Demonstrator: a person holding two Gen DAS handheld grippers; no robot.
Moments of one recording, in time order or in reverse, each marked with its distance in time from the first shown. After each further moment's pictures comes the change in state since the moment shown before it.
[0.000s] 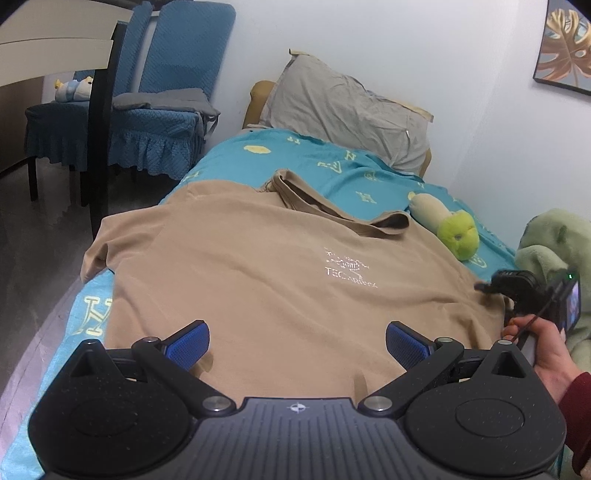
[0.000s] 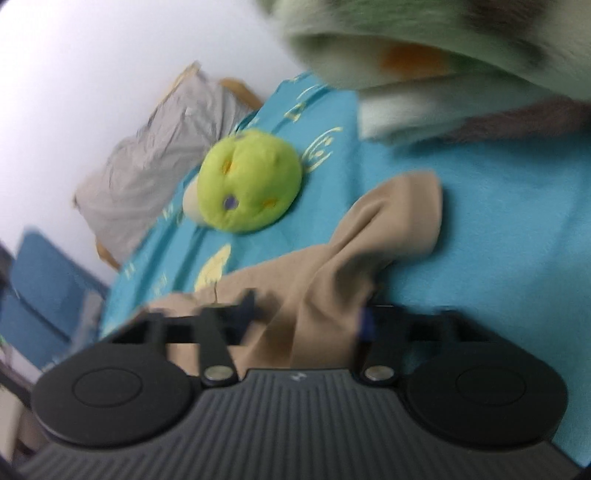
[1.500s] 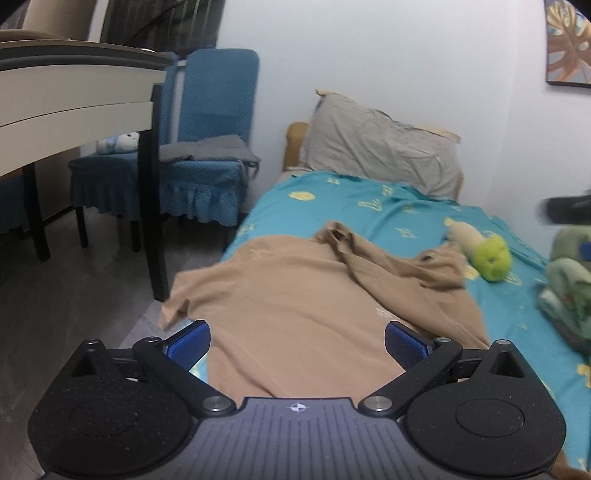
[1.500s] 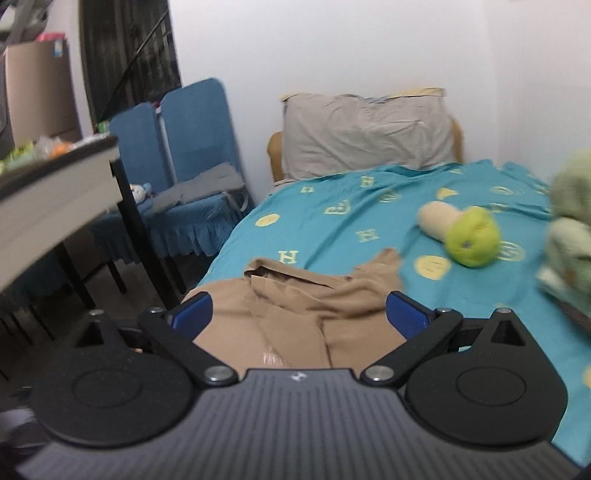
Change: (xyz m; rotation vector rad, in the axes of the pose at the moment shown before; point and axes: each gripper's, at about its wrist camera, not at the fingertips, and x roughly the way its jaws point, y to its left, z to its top) left arm -0.075 0.007 0.024 0.073 -0.088 0.148; right arm -0.262 0.187 -0.044 -0.634 0.037 0.281
